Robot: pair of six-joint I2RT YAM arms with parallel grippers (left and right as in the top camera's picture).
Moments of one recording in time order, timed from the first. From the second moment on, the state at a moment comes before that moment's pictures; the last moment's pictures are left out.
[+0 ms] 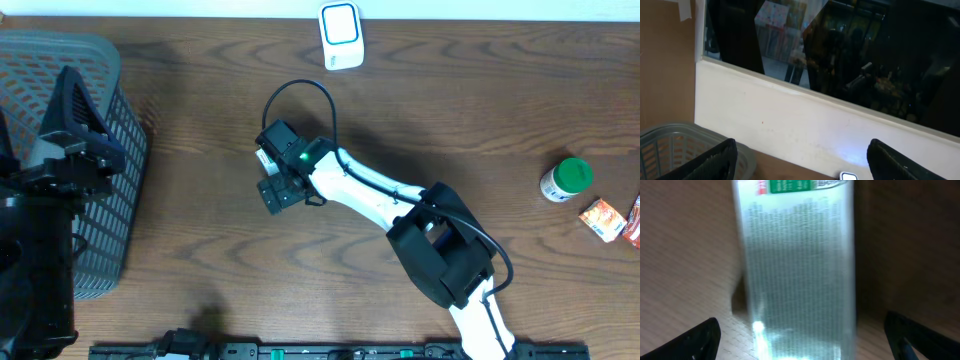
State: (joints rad) left arm -0.12 0.89 1.69 -0.74 -0.27 -0.27; right arm 0.81 2.19 1.61 -0.69 -0.03 0.34
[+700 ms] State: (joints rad) left arm -0.12 0.89 1.69 -0.74 -0.27 -0.27; right arm 0.81 2.19 1.62 -0.93 0.18 0.33
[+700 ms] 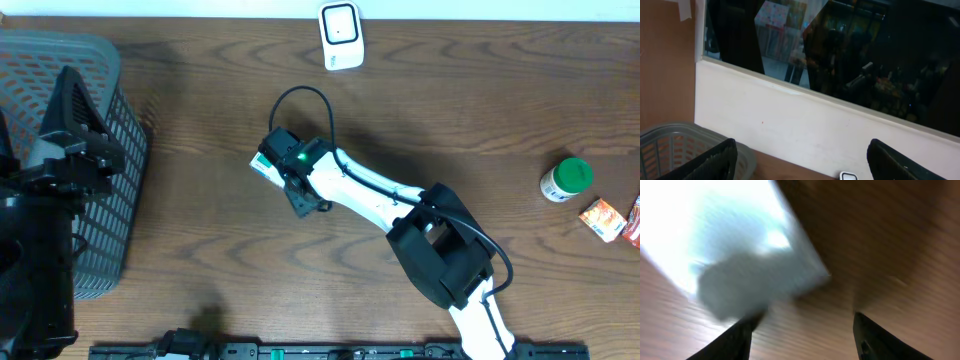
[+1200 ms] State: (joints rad) left arm -0.12 0.89 1.69 -0.74 -0.27 -0.27; right arm 0.81 2.18 1.86 -1.06 0.20 0.47
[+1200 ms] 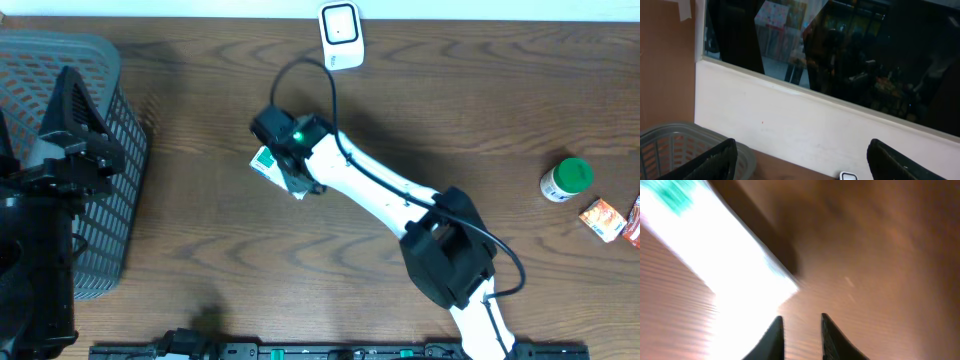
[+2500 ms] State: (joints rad) left arm -0.12 0.89 1.69 -0.74 -0.27 -0.27; right arm 0.72 2.39 1.90 -0.60 -0.22 0.64
